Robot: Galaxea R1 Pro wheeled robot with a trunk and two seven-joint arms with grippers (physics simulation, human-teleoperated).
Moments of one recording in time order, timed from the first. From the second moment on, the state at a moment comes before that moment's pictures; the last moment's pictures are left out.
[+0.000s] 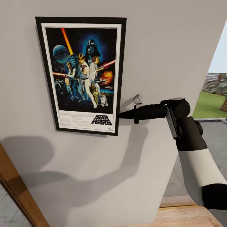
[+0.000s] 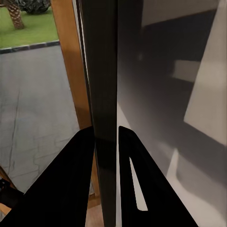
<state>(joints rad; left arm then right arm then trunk) -0.24 0.25 -0.05 -0.02 0.68 -0.31 -1.01 -1.08 -0.09 0.16 -1.43 0.03 0.99 1.34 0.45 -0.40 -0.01</state>
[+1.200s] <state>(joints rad) -0.23 0.24 -0.05 -0.03 0.68 -0.31 -1.01 -1.08 -0.09 0.16 -1.43 0.03 0.99 1.33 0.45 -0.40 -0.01</state>
